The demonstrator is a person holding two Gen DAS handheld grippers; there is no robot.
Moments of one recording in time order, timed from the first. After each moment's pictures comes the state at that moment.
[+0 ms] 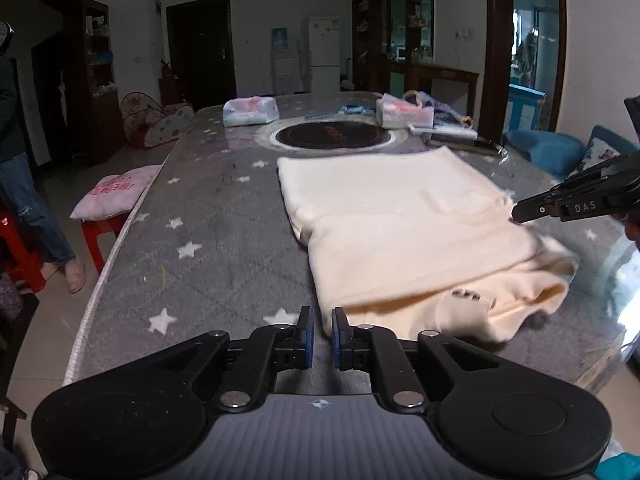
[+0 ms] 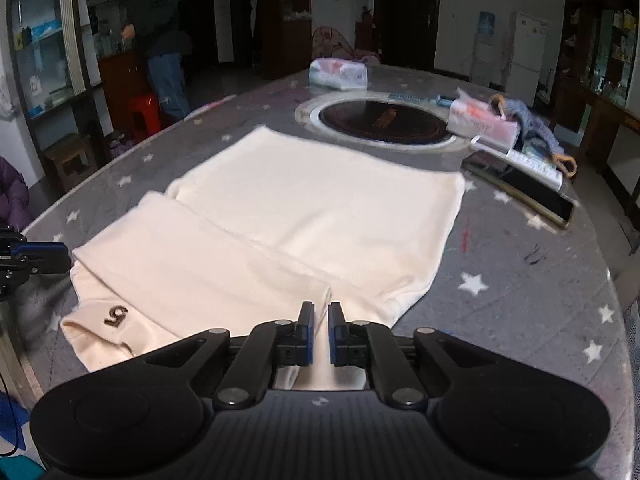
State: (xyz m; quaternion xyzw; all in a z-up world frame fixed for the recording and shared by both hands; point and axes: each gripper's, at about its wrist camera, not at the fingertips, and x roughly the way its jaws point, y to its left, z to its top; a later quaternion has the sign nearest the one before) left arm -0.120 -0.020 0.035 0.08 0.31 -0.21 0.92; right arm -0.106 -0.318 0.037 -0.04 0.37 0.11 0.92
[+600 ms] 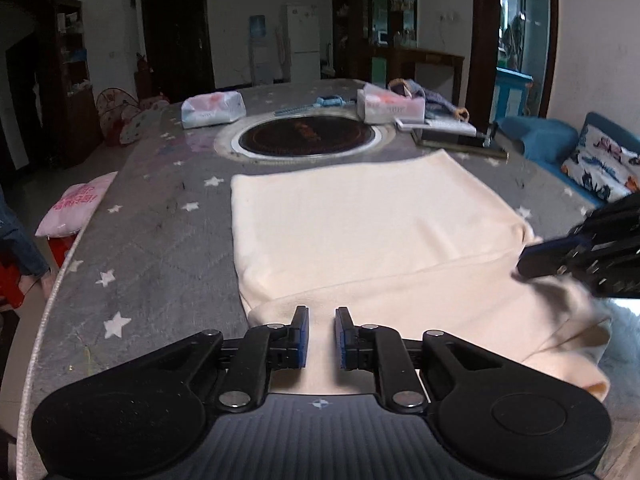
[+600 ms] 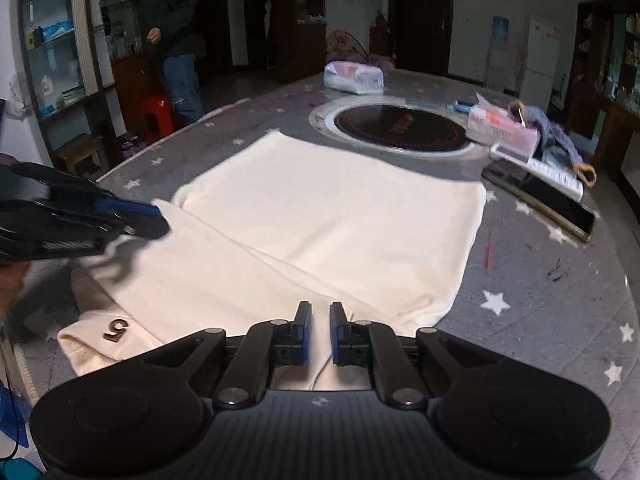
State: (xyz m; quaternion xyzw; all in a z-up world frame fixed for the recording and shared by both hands) left arm -0.039 -0.085 0.022 0.10 0.33 -0.23 0.91; right arm -0.092 -0.310 0.029 -0.04 0.36 0.14 0.92
